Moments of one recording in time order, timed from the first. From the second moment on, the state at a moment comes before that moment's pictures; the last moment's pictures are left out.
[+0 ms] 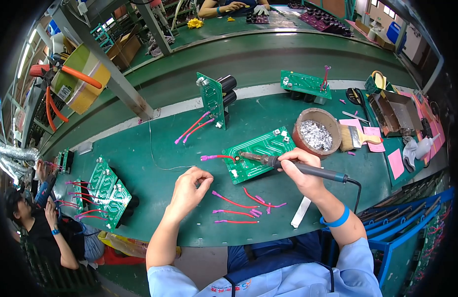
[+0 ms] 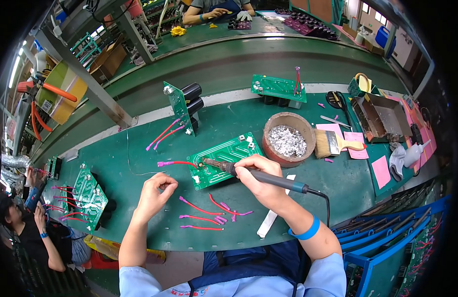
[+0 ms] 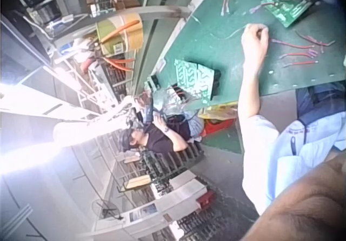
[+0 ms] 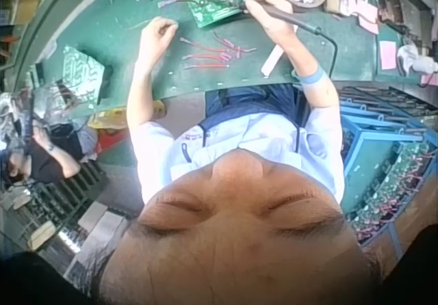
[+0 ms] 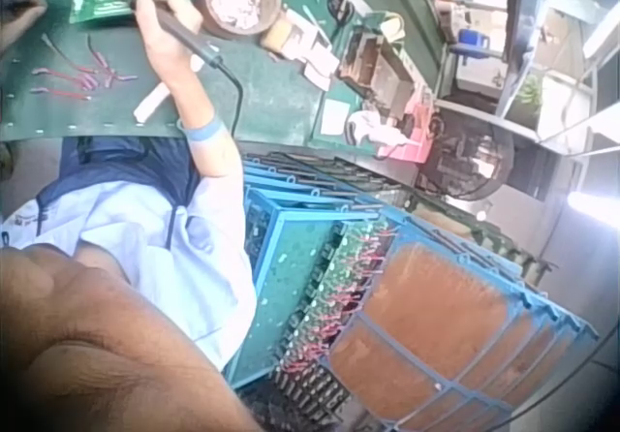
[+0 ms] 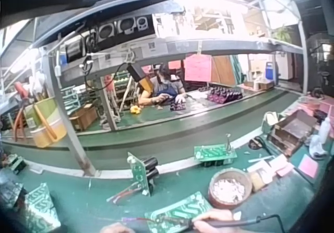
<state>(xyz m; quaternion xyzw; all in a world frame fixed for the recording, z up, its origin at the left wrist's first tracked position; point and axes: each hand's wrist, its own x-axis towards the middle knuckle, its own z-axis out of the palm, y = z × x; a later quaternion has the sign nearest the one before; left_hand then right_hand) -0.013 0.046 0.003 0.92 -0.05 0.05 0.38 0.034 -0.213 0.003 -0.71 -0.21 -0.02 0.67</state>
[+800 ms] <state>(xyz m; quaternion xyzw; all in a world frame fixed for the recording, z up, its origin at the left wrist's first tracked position) -0.012 0.045 -0.001 0.92 -0.04 0.05 0.39 0.030 -0.237 0.015 -0.69 -0.17 -0.06 0.70</state>
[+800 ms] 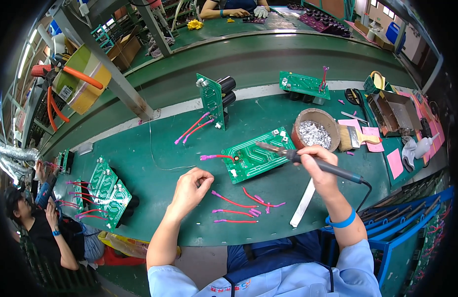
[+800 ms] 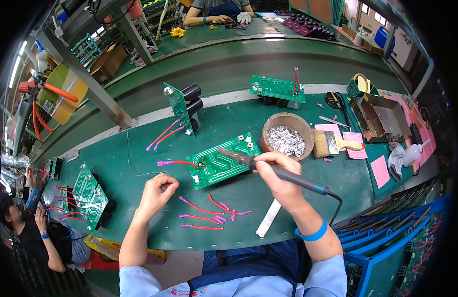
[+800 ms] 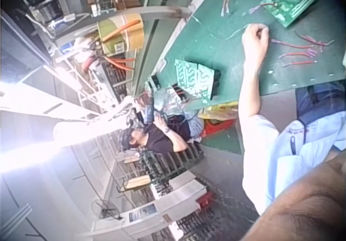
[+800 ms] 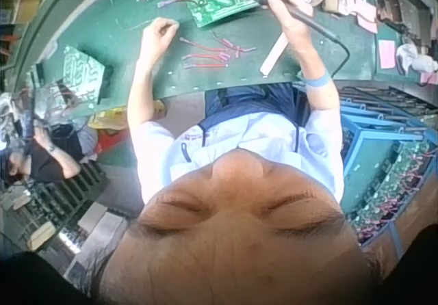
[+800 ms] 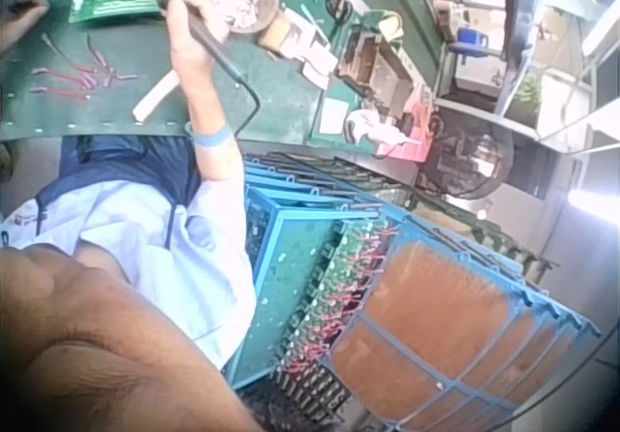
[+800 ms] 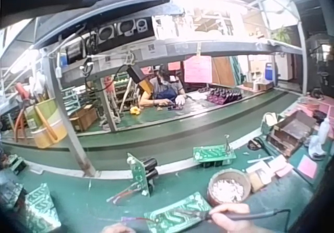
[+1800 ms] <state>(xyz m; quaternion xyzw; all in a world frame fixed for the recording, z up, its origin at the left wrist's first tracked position) -0.012 0.021 -0.009 0.68 0.08 -0.21 0.70 0.020 -0.310 0.038 -0.84 -0.12 -0.32 0.42</state>
